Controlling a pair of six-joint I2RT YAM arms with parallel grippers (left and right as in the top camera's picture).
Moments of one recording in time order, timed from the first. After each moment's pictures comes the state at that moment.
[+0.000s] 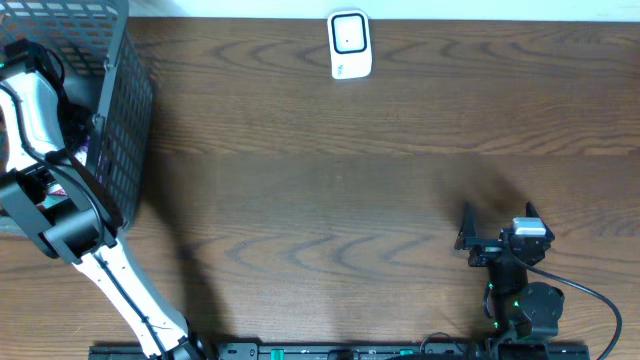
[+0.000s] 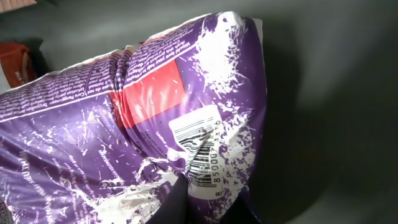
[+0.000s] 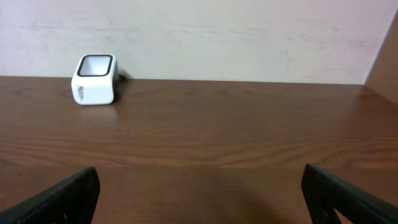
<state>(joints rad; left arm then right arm) 0.50 2.35 2.10 -1.22 -0.25 -0.83 -0.02 0.01 0.01 -0.07 -0.01 -0.01</state>
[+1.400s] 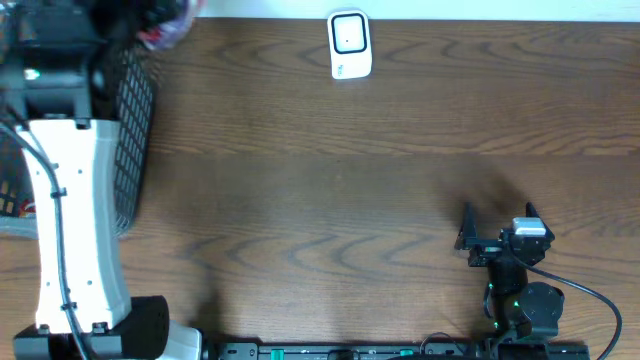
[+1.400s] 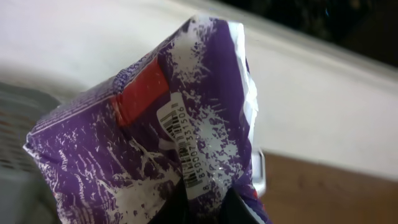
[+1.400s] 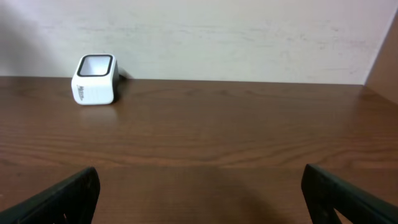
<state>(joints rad) 0.00 1.66 2.11 -0.89 0.16 -0.31 -0.02 0.01 0.01 -0.07 -0.01 -0.01</state>
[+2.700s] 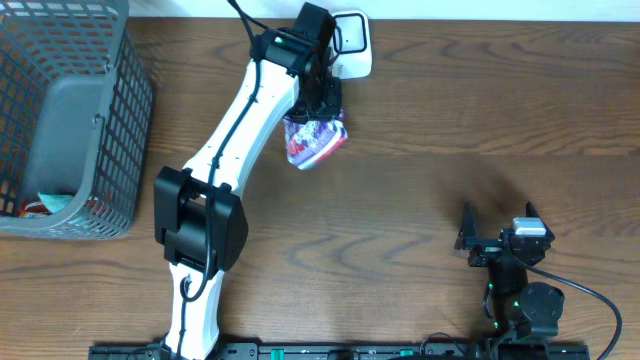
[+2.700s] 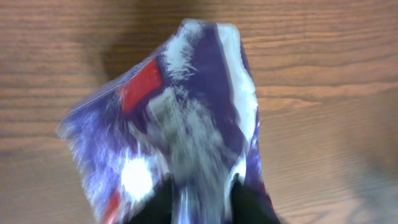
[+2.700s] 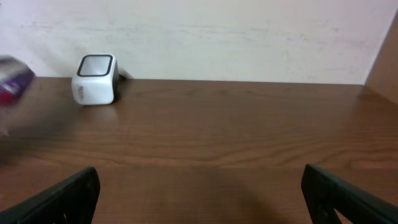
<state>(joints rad) -0.43 2.17 2.08 -1.19 0.17 -0.36 -0.02 0.01 0.01 -0.07 -0.01 -0.01</state>
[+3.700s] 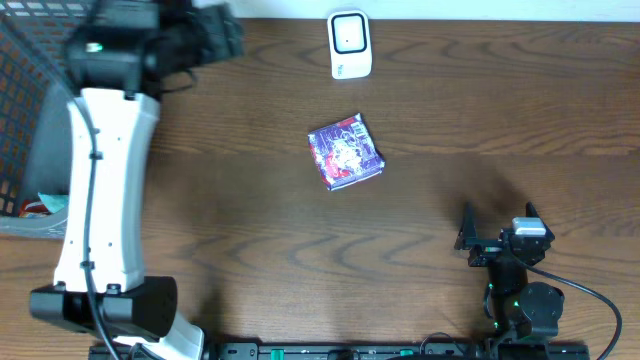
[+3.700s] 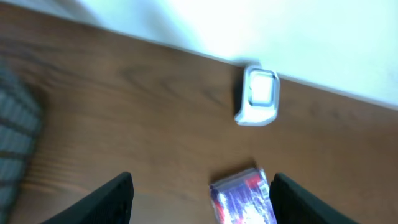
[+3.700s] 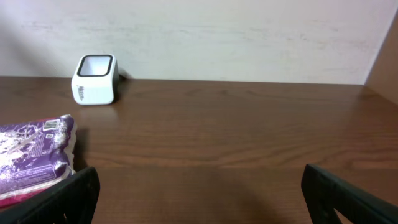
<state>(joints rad) -0.04 1.75 2.09 -1.09 0.18 -0.32 -0.02 0.01 0.01 -0.07 -0.01 -0.01</state>
